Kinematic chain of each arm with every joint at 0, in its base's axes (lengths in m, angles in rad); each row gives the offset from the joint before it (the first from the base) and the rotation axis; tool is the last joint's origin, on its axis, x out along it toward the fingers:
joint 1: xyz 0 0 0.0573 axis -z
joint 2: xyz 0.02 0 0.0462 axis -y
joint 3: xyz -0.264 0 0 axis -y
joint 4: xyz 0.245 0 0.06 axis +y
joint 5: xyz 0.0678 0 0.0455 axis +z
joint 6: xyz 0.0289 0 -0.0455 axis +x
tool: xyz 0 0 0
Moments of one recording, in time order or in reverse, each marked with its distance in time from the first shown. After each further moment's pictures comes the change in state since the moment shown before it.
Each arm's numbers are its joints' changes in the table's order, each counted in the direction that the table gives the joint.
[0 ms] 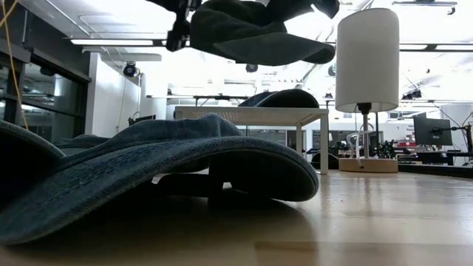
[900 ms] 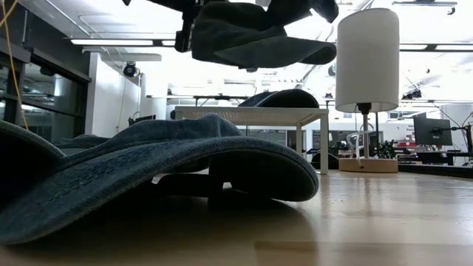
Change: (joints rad) left arm 0.000 -0.040 0.000 -0.079 -0.114 -0.020; right arm 0.023 0.000 0.000 0.013 0.029 0.036
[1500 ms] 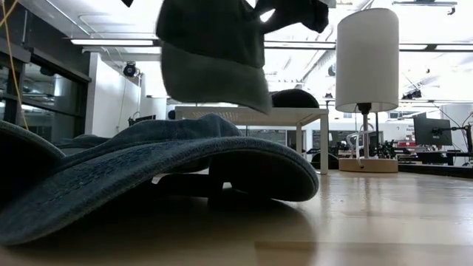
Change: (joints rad) left arm 0.000 0.018 -0.001 0.037 -0.364 0.112; right arm 0.014 0.003 0.008 -0.013 0.422 -0.012
